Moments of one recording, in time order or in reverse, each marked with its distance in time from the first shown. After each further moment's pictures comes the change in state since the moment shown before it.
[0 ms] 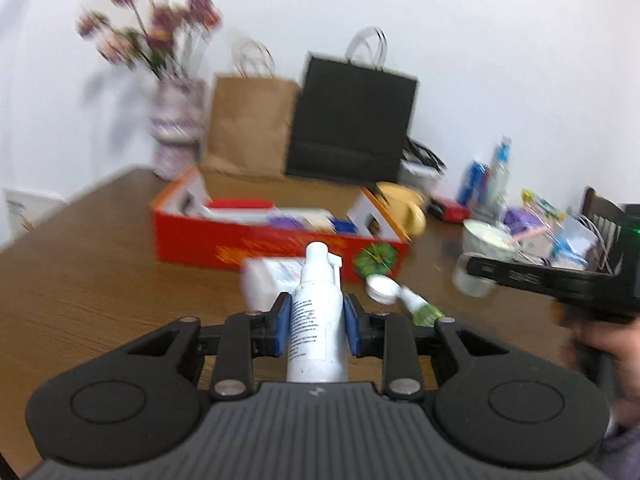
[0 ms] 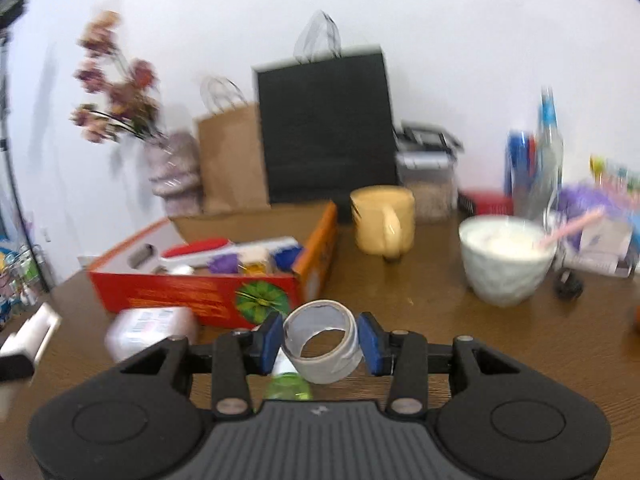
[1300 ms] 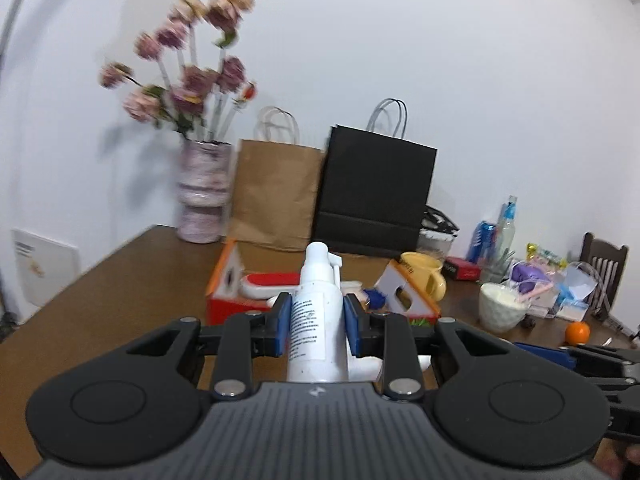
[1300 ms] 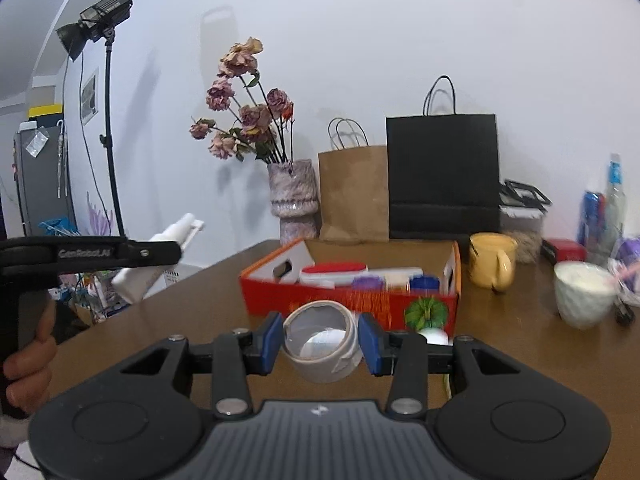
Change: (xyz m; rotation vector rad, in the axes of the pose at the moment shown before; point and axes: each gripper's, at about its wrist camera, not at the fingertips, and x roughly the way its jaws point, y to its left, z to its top) left arm -0.006 0.066 0.065 -0.012 -0.094 -0.071; right arm -0.046 0.103 0.012 -0.070 -0.066 0.192
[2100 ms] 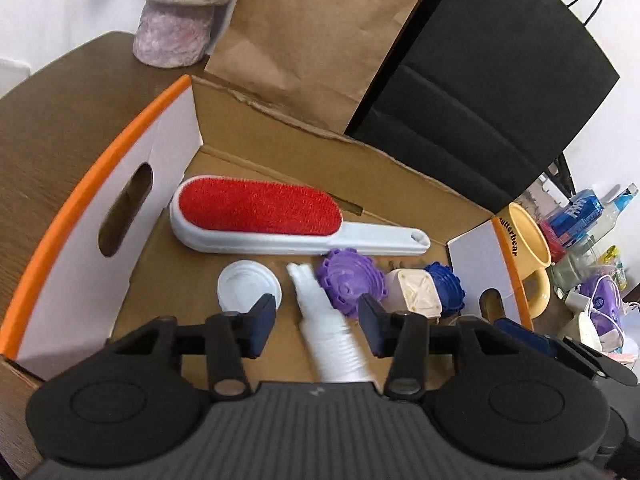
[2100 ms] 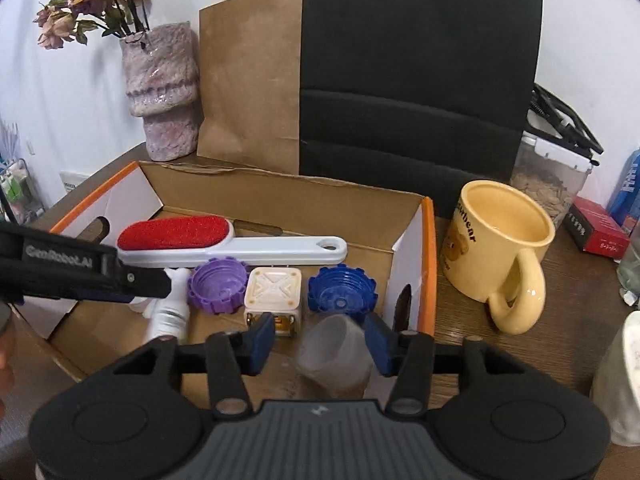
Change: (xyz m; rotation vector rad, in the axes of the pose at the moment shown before) left arm 0.314 0.050 0.014 -0.305 0.532 0.065; right arm 0.288 -0.122 0.048 -0.009 0.422 -0.172
